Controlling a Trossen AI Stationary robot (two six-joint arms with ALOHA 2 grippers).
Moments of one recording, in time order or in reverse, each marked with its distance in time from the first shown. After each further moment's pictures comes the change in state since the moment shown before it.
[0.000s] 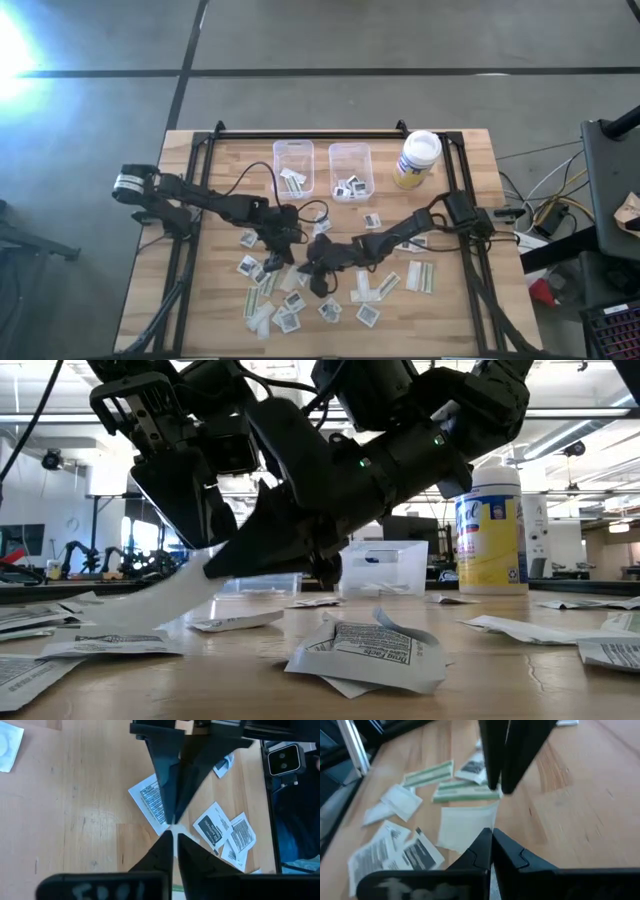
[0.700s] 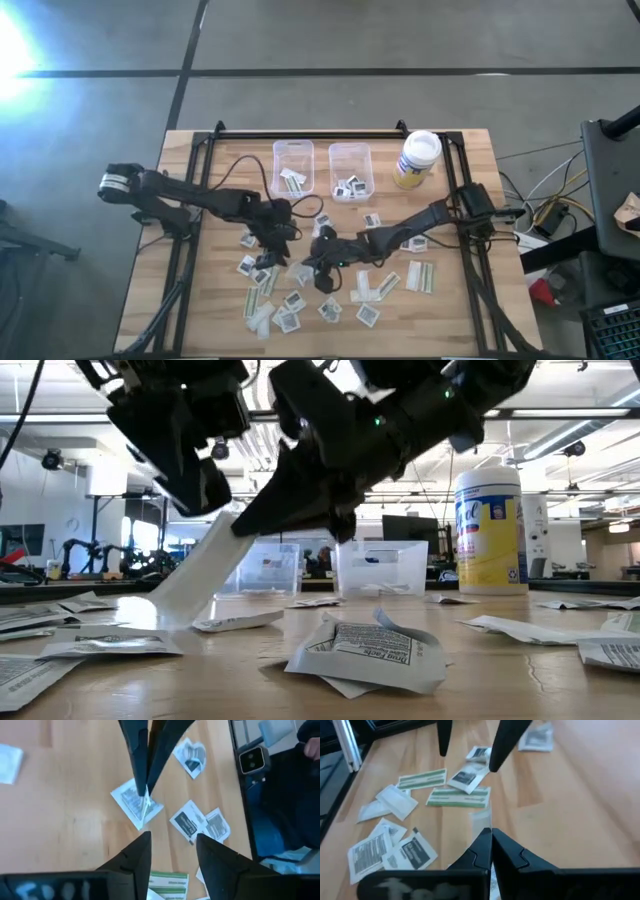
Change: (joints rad) left arm 0.003 -0.130 0.038 -0.136 0.019 0.038; right arm 0.003 -0.150 -0.016 -0.184 0.065 -0.101
